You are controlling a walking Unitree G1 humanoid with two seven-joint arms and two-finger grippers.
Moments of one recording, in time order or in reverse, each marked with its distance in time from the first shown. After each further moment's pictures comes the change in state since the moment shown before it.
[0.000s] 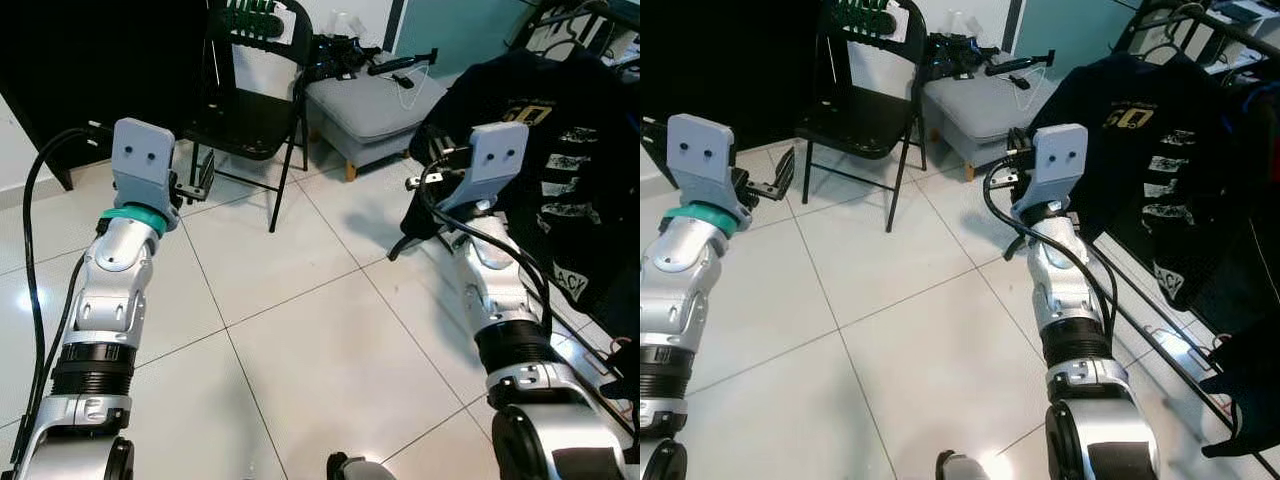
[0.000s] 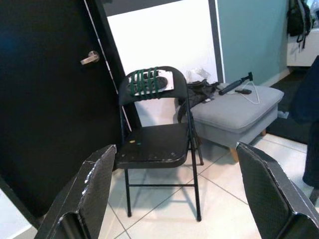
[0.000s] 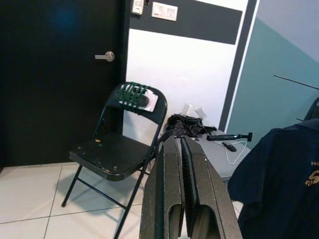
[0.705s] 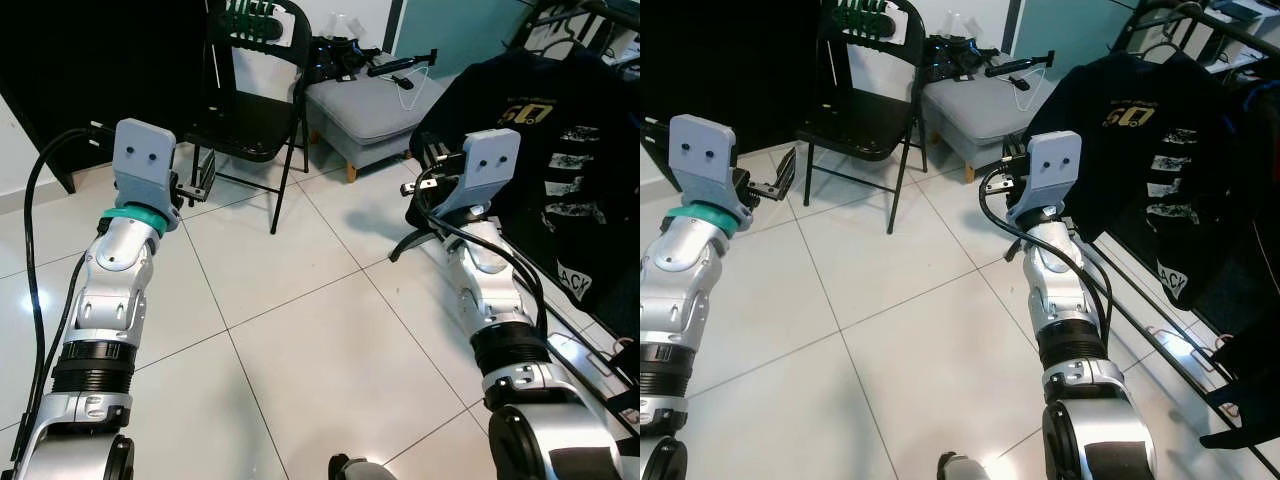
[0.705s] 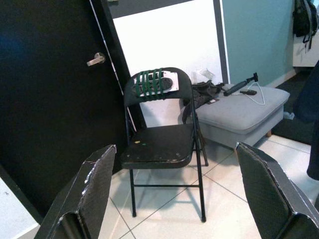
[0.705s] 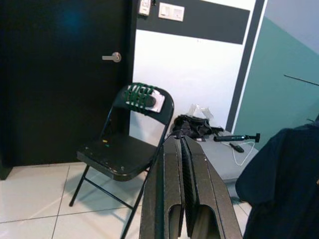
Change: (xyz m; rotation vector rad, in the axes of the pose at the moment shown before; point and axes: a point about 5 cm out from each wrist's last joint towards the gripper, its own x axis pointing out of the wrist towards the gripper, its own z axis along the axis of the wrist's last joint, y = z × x) left arm -0.003 0.001 -0.003 0.006 -0.002 0.012; right arm 0.003 0.006 -0.002 0.010 0.005 0.024
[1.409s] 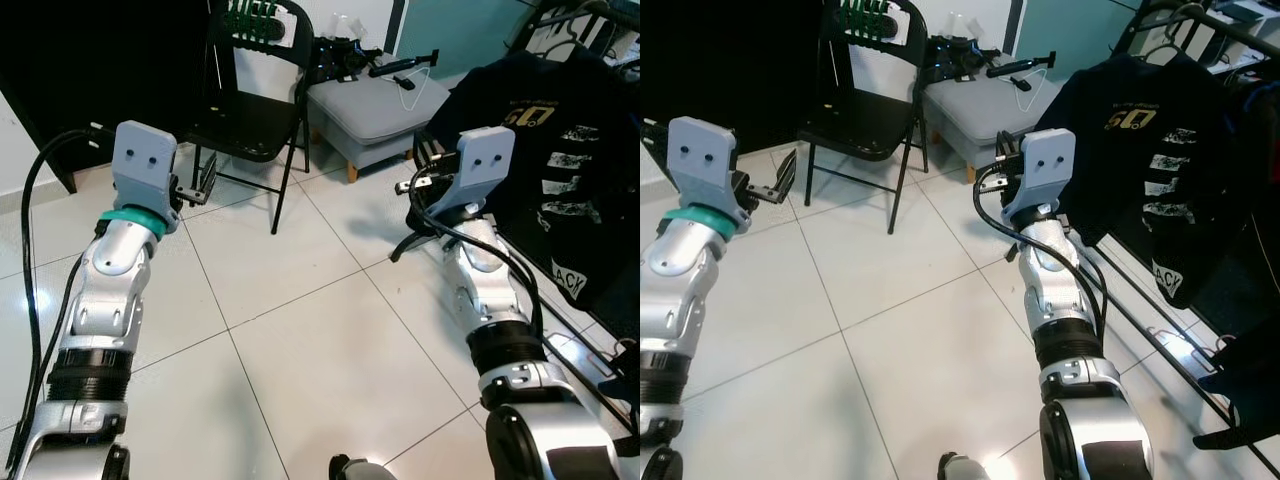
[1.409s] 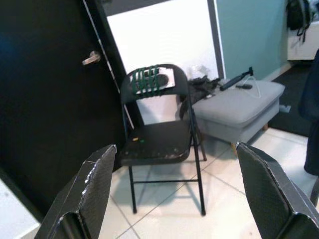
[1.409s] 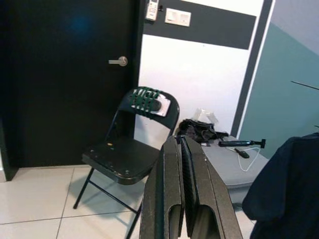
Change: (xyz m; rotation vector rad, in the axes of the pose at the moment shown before) left arm -0.012 0.001 -0.003 0.023 0.011 -0.026; right arm -0.001 0.006 0.000 0.003 -0.011 0.026
